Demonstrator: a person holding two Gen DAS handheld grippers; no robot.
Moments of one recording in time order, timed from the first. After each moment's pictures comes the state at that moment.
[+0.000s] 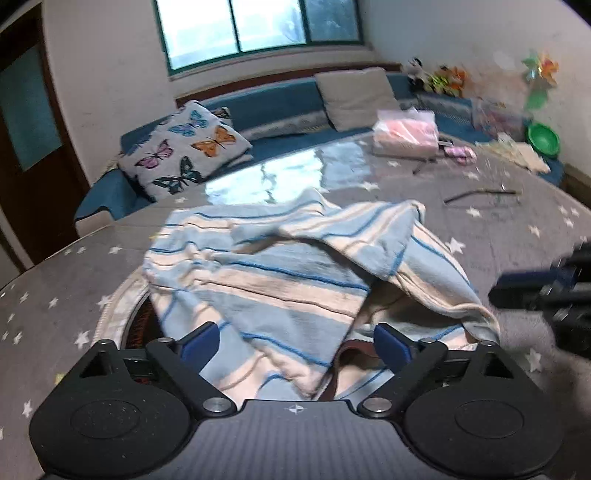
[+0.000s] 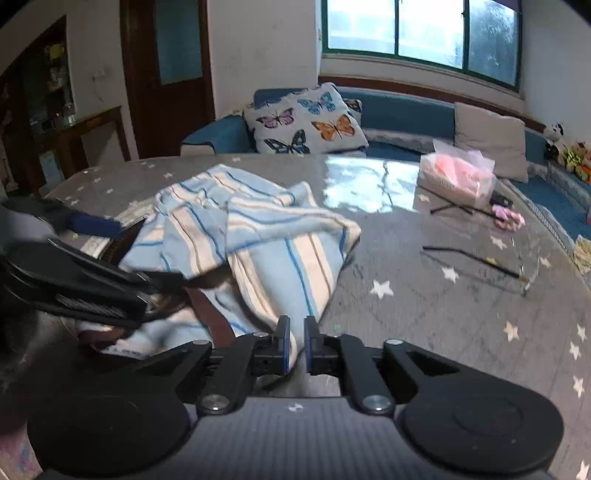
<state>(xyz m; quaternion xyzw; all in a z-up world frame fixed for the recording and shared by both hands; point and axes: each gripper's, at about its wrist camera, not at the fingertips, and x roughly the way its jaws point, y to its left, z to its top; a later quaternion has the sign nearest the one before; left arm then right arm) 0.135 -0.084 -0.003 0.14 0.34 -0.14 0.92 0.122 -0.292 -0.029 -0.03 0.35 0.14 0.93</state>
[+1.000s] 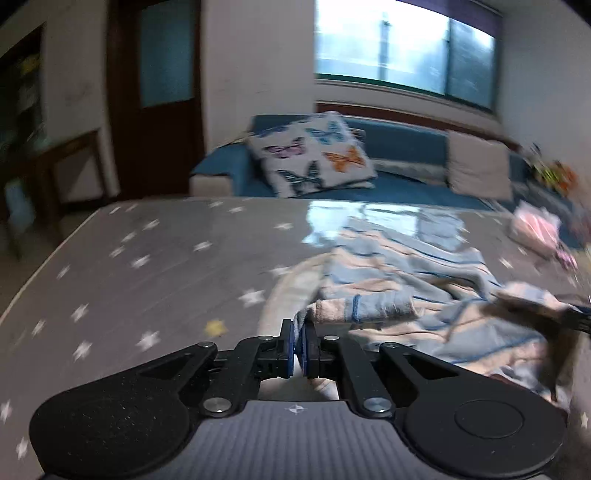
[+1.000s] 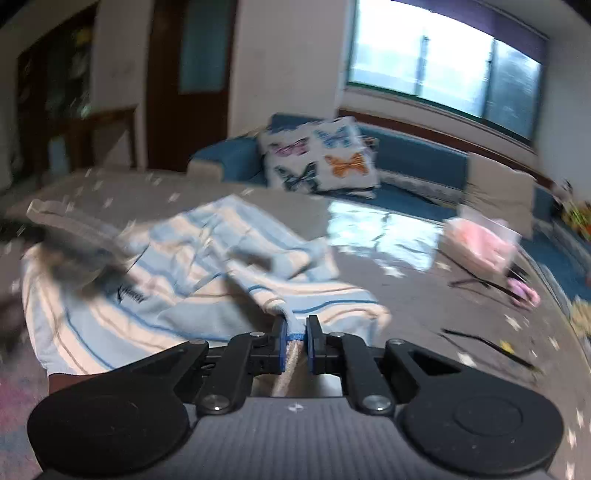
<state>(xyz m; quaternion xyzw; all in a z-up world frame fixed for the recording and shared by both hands) 0.106 0.091 0.035 -0.03 0.31 0.04 0.95 0.161 -0.254 -0.023 -0.08 0.29 0.14 0.94</state>
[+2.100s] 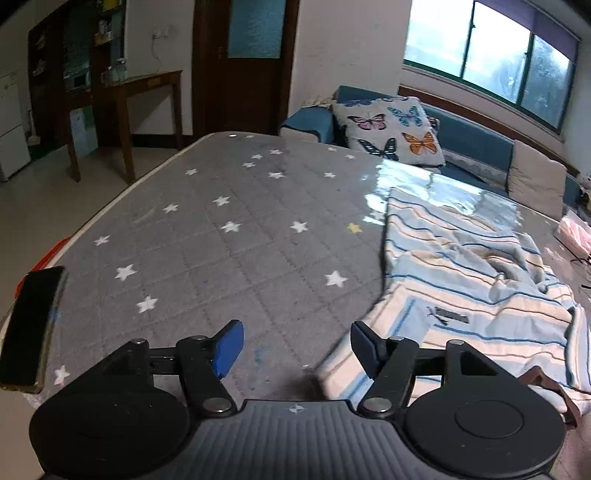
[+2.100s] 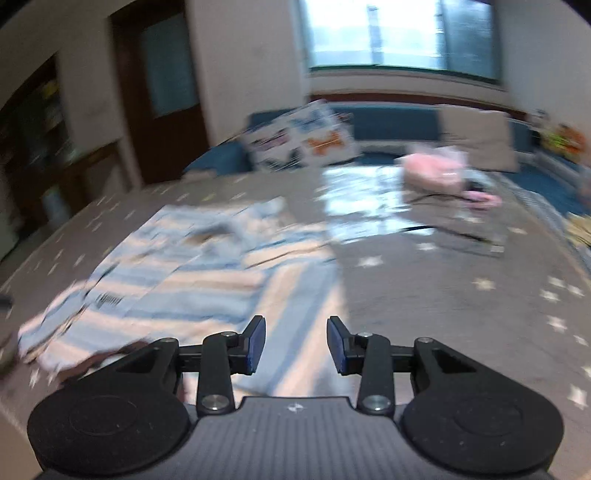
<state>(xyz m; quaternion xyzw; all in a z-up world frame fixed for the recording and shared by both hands) -0.024 0.168 0.034 -0.10 0.36 0.12 0.92 0.053 -0.307 -0.022 0.01 0.33 0.15 0.93</state>
